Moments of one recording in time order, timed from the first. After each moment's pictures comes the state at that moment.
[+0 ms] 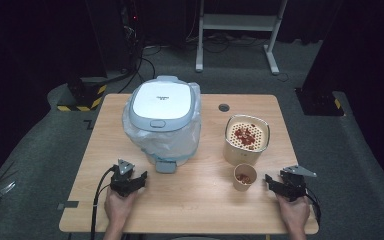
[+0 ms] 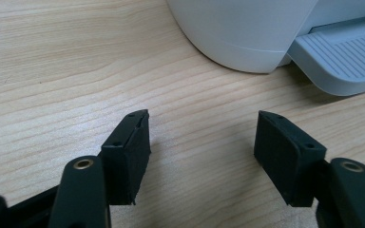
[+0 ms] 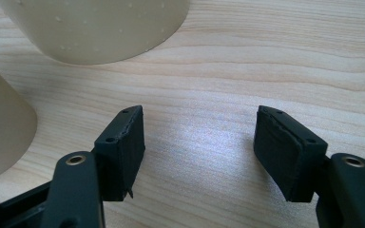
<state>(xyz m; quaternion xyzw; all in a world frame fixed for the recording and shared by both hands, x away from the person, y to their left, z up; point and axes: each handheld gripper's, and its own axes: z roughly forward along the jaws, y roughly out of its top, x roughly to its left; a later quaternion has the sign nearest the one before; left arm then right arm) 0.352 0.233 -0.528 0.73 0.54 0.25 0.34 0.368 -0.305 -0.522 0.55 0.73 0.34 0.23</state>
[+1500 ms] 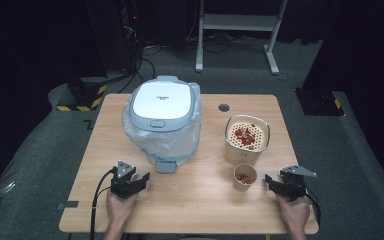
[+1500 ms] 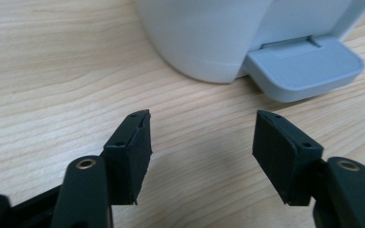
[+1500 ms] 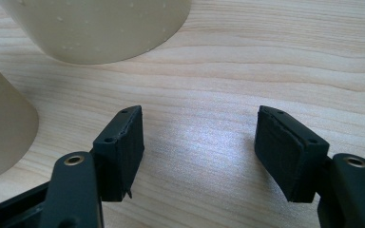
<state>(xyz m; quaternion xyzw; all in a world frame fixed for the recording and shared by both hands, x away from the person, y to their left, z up) 0.341 0.229 -0.520 0.73 0.52 0.23 0.38 0.368 -0.305 -0.522 0.55 0.73 0.34 0.22</state>
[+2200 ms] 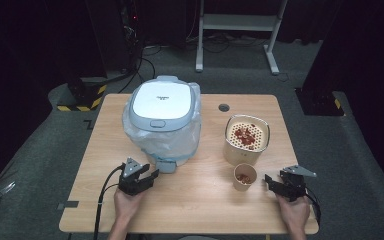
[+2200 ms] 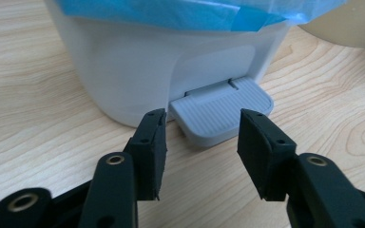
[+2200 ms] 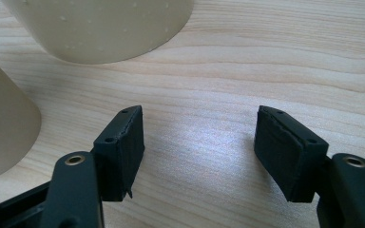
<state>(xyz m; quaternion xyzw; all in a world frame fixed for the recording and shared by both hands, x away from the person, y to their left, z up) 0.345 0.205 -0.503 0.75 0.46 0.21 0.43 0.368 -0.304 -0.522 0.55 0.73 0.34 0.22</state>
